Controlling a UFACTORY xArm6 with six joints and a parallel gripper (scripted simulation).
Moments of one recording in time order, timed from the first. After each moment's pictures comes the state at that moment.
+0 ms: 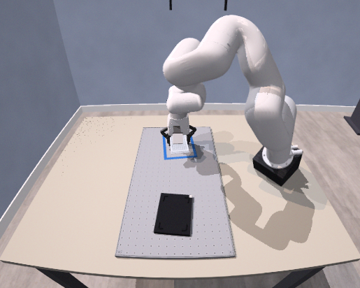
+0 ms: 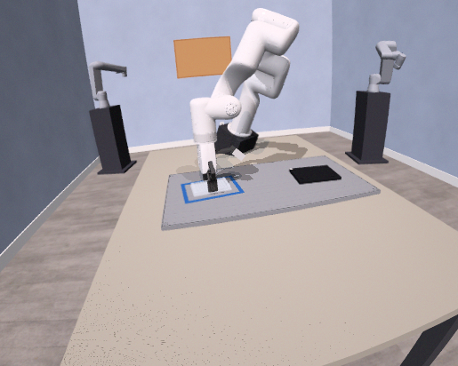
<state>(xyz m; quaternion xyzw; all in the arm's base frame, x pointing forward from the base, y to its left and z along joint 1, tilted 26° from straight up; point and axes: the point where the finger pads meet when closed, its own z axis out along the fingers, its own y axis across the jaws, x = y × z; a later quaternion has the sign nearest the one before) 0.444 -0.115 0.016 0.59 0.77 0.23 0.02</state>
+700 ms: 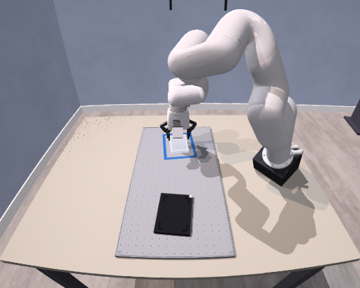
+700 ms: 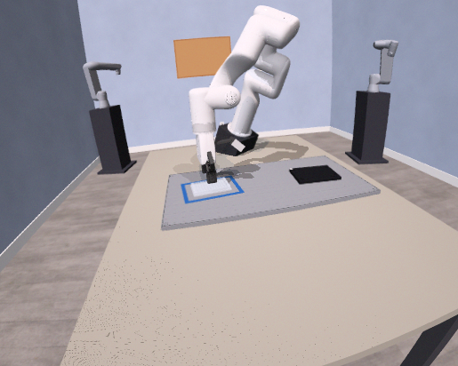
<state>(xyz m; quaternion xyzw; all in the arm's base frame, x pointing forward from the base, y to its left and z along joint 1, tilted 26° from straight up) 0.435 -0.125 0.044 0.59 0.77 0.23 0.02</state>
